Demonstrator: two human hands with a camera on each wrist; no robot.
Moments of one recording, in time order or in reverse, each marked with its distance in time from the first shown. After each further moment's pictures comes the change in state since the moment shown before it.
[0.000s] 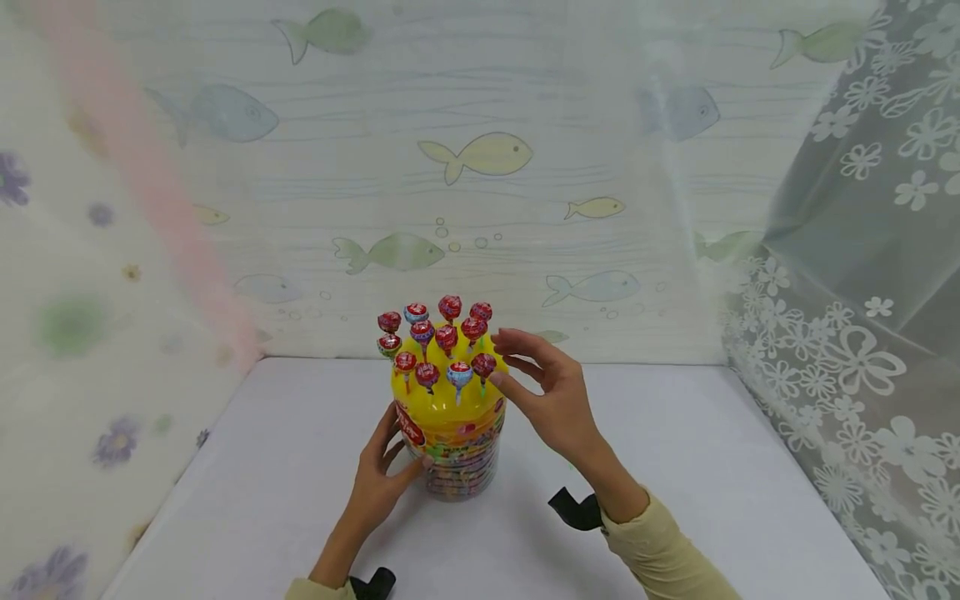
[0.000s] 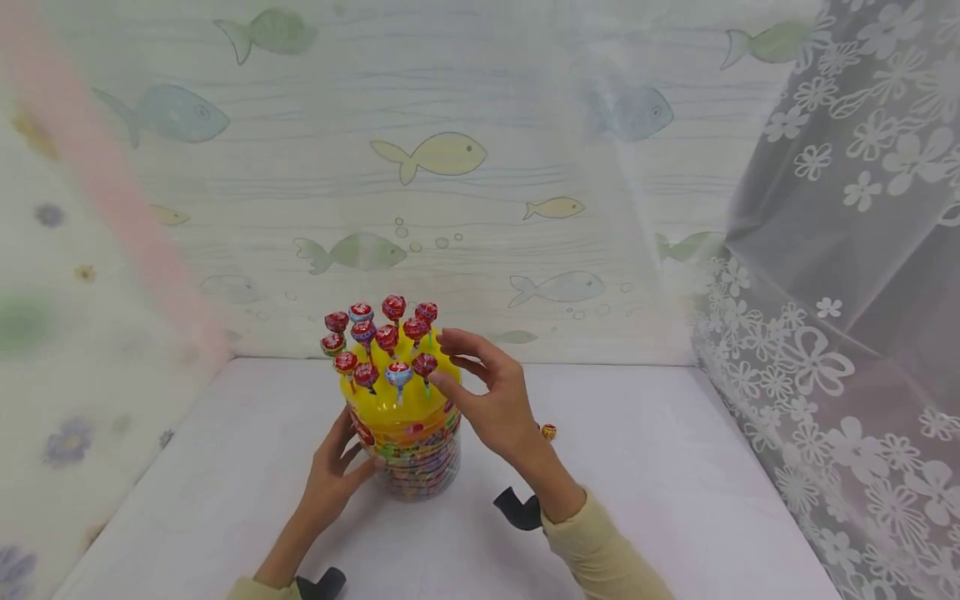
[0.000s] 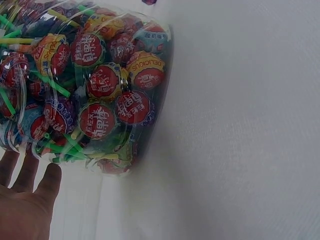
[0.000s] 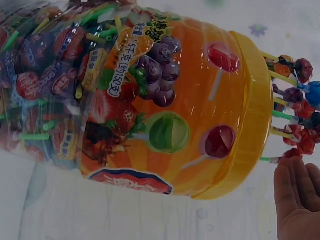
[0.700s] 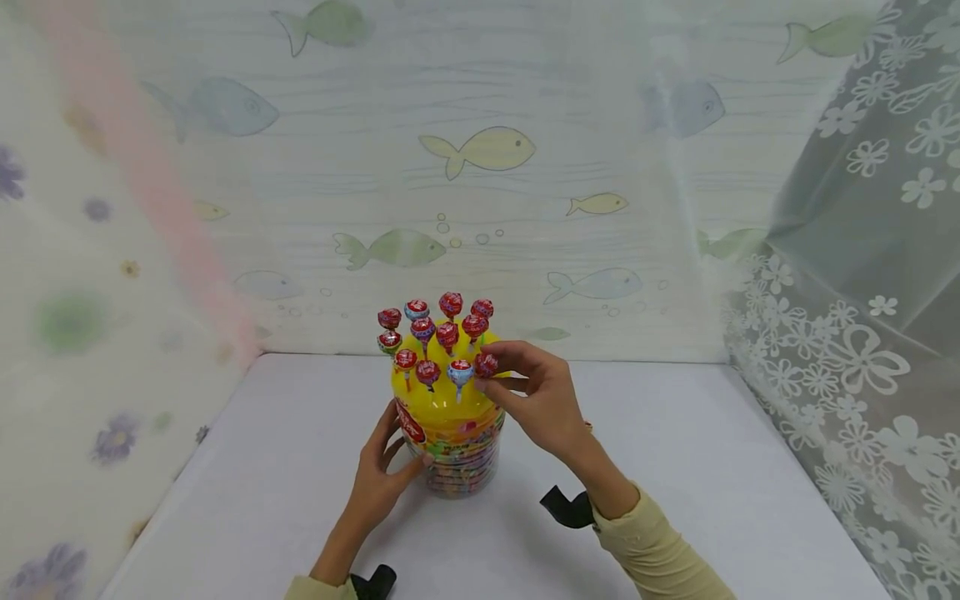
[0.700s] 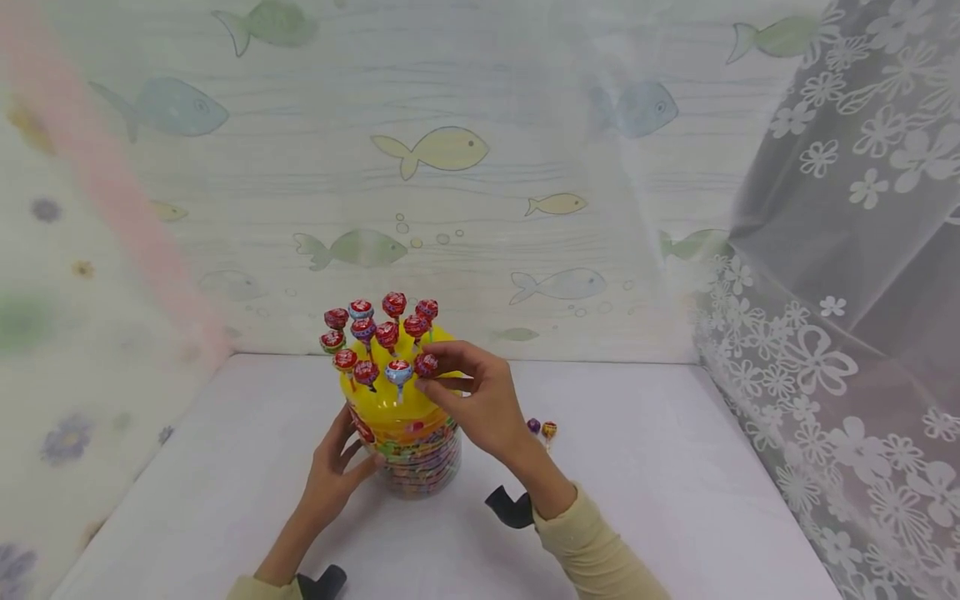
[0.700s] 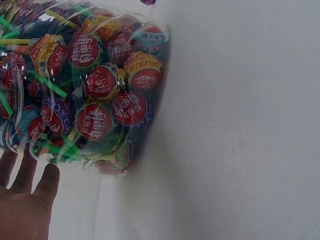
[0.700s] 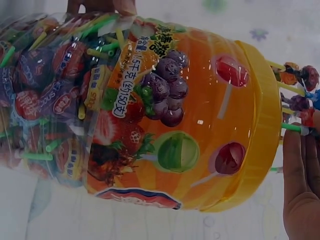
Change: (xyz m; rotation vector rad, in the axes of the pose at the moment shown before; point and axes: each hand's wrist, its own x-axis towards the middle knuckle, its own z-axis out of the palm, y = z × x) left_hand -0.002 -0.002 0.002 0.003 0.011 0.017; right_hand 0.001 0.003 0.011 0.040 -0.049 0.060
